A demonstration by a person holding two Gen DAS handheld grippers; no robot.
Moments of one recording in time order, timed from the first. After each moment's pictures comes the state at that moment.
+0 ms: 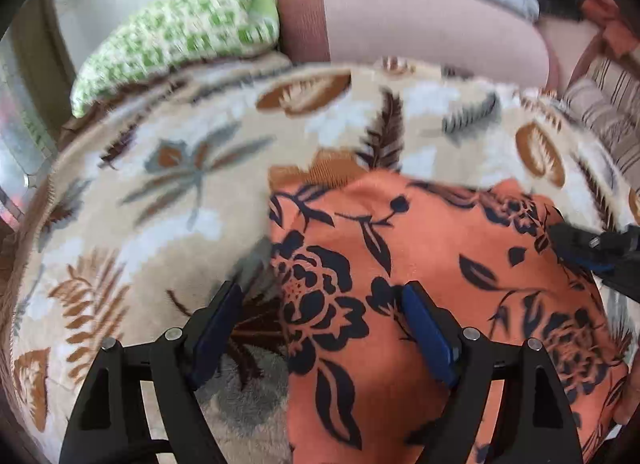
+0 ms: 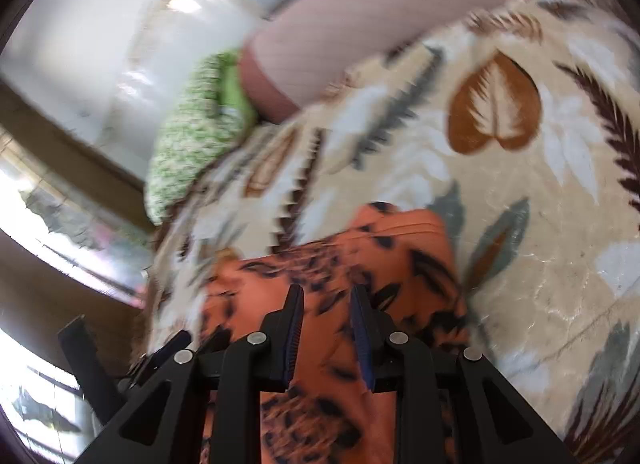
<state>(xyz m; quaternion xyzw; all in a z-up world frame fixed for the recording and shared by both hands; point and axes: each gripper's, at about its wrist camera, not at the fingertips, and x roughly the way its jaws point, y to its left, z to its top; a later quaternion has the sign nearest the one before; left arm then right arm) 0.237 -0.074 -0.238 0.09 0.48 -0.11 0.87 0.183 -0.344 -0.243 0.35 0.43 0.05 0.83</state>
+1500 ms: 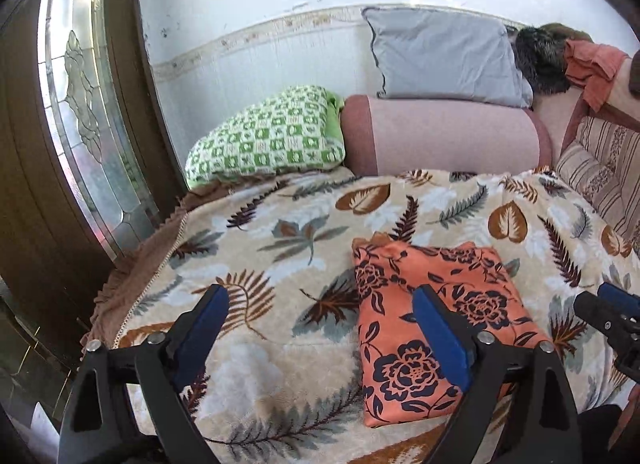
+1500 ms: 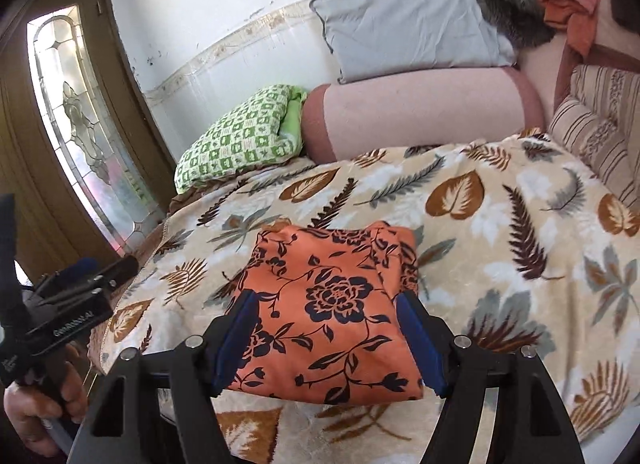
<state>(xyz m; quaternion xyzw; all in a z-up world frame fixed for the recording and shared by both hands) 0.043 -0.017 -0.073 0.08 0.29 -0.03 0.95 -0.008 -0.275 -0.111 0.15 0.32 0.03 0.93</state>
